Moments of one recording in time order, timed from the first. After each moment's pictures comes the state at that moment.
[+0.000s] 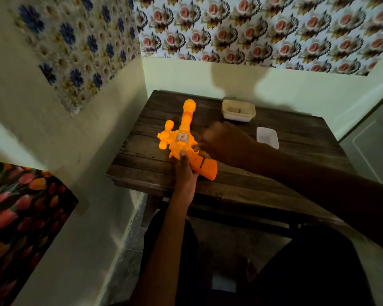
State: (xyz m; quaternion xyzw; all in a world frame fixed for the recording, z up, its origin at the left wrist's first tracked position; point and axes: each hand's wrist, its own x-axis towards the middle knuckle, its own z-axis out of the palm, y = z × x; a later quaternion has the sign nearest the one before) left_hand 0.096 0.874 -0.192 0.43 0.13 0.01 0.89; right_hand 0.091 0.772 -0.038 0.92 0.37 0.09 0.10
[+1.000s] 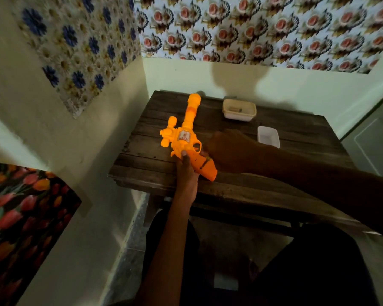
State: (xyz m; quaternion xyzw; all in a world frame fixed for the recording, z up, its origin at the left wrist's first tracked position) left_hand 0.098 0.871 -0.193 0.43 0.13 0.04 0.89; right_hand 0.078 0.768 -0.032 0.92 0.35 0.00 0.16
